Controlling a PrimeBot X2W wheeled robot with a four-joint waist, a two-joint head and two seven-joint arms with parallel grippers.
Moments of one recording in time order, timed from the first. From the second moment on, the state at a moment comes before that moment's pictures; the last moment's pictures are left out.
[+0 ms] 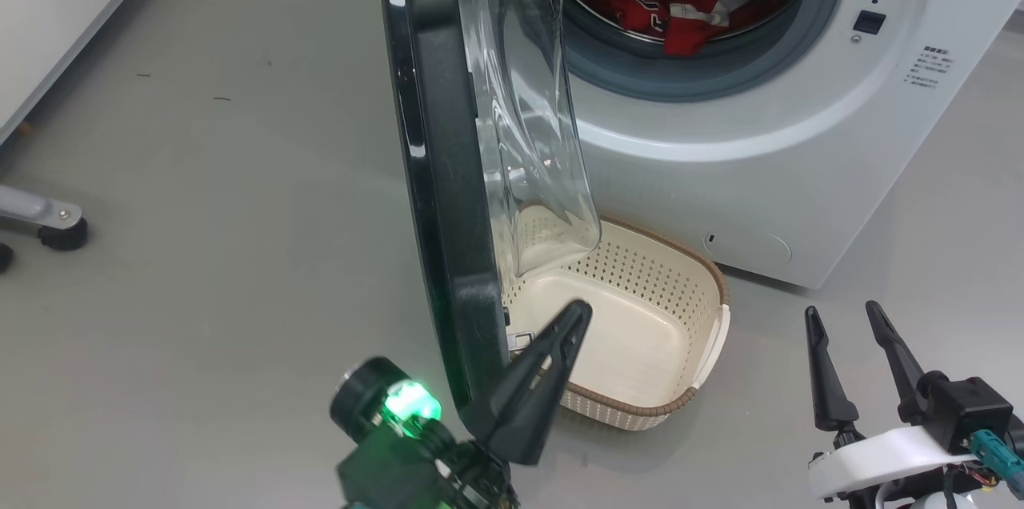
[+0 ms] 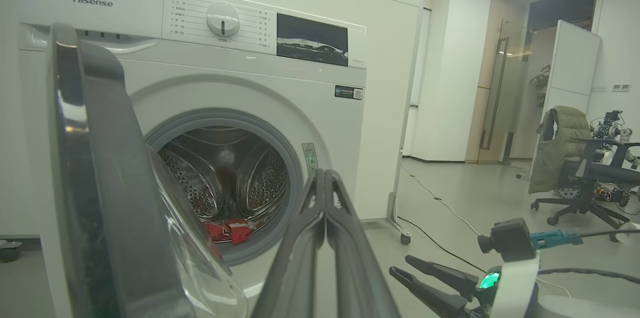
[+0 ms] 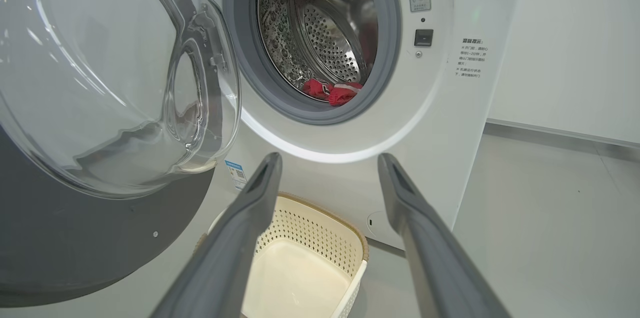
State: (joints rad) left arm -0.10 0.05 -0.66 -0.31 -0.40 -0.10 -0.23; right arm 0.09 -0.08 0.02 0.12 0.23 0.09 -0.26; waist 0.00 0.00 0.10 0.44
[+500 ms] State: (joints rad) left arm -0.05 0.09 -0.69 -0.14 -0.42 -0.11 -0.14; right arm 0.09 -0.06 0.00 0.12 0.22 0.10 -0.26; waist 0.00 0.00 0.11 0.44
